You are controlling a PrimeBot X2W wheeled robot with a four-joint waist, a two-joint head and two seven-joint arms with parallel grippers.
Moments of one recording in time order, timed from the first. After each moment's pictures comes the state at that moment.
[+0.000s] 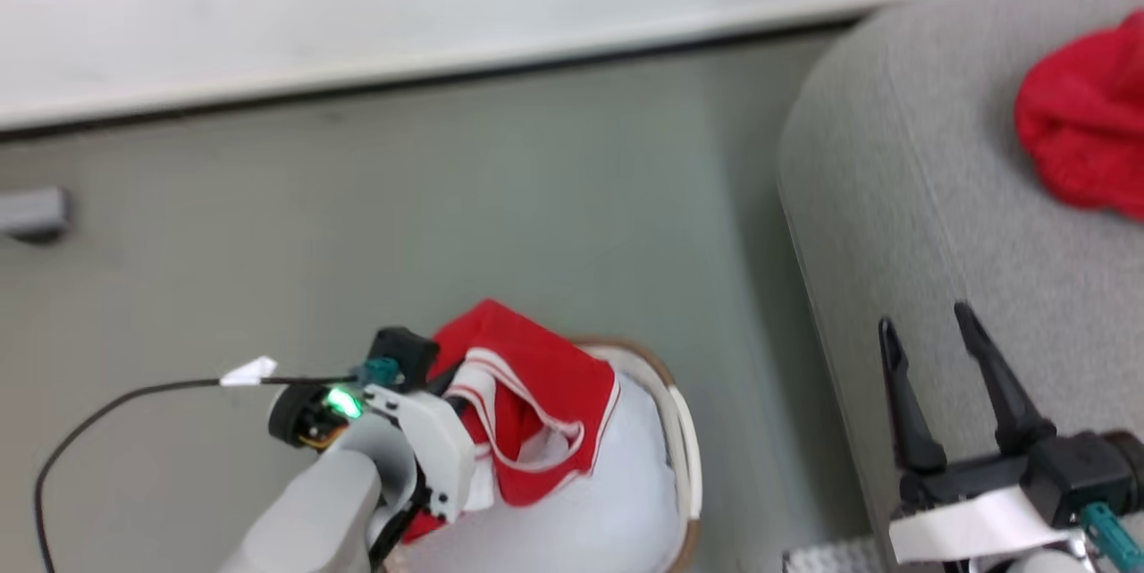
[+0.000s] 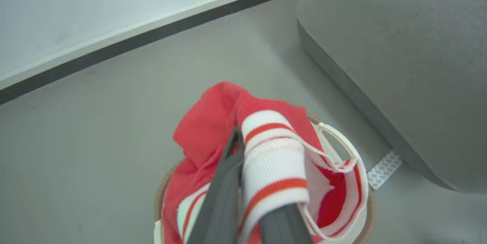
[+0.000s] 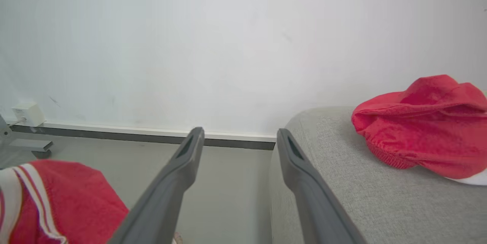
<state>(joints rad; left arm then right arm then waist) -0.65 0.19 -0.69 0.87 -0.41 -0.10 -0.11 -0.18 -0.05 0.08 0.12 0.11 0.13 -0.26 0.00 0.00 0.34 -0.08</state>
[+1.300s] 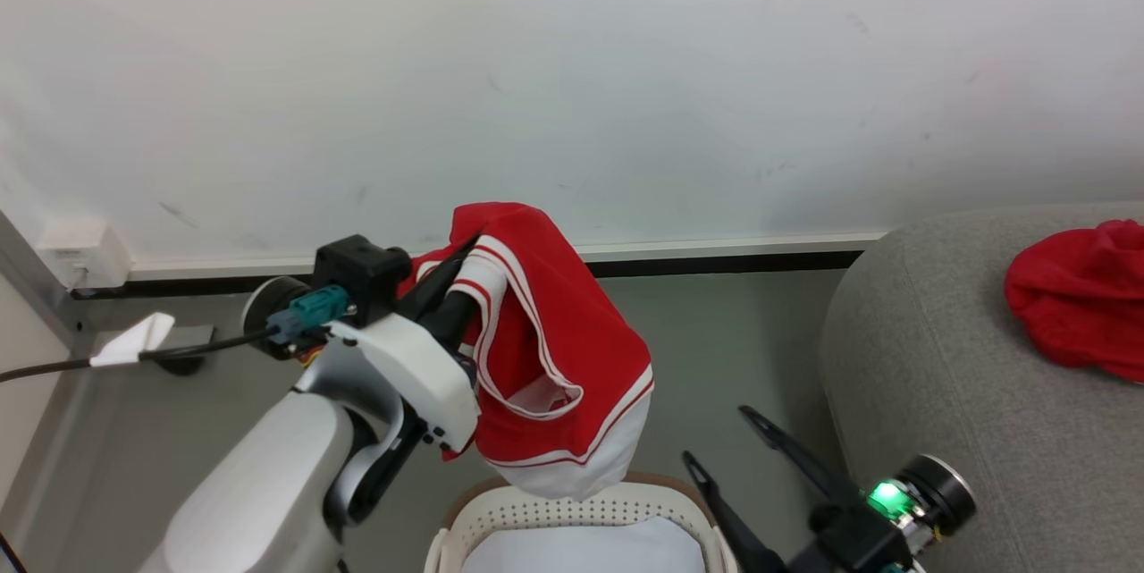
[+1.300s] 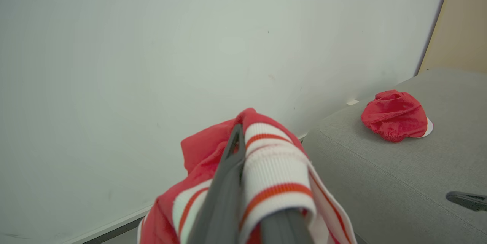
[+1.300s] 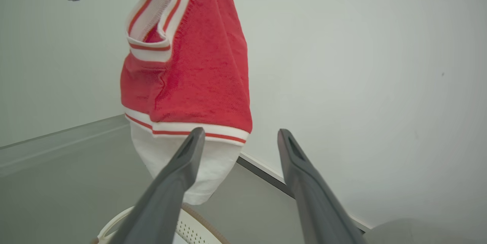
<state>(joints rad) -0.58 0.36 -0.59 0.19 -0.51 0.03 0.01 -0.17 -0.15 0.49 0.22 0.07 0.13 -0.26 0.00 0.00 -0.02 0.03</state>
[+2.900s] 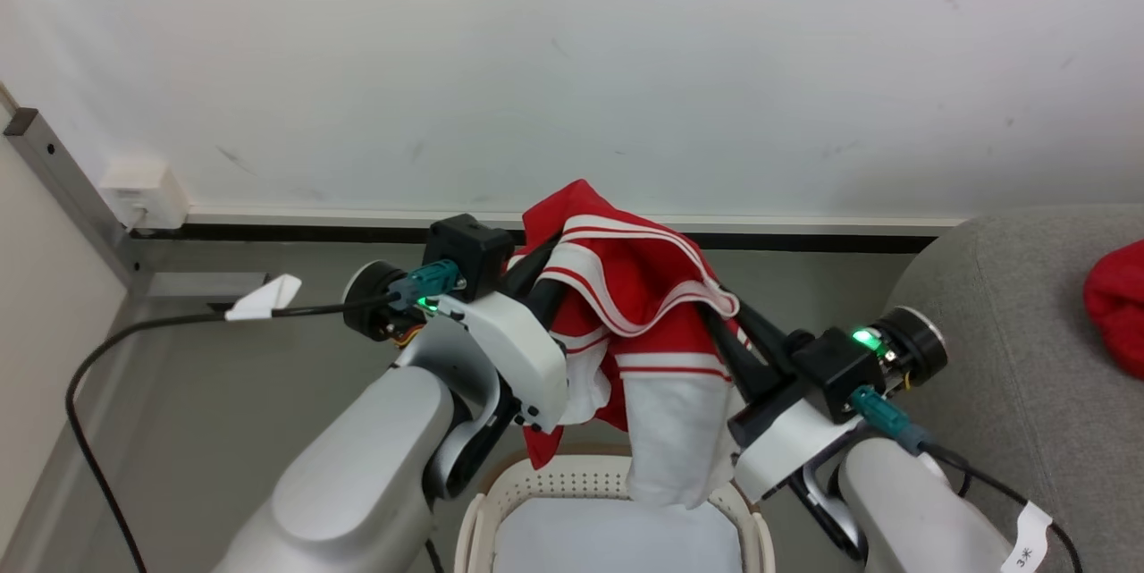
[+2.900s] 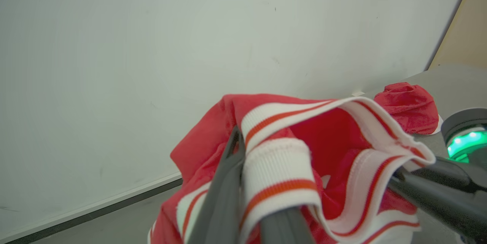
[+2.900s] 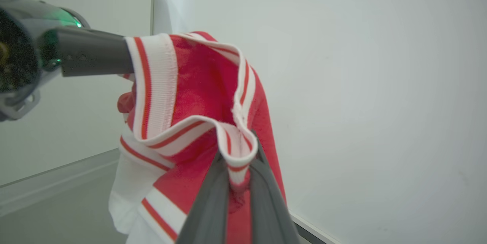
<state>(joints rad) -0.70 0.21 -0.70 0.35 -0.51 0.02 0.01 -0.54 -0.05 0.54 0.50 0.18 0.13 -0.26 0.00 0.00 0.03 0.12</state>
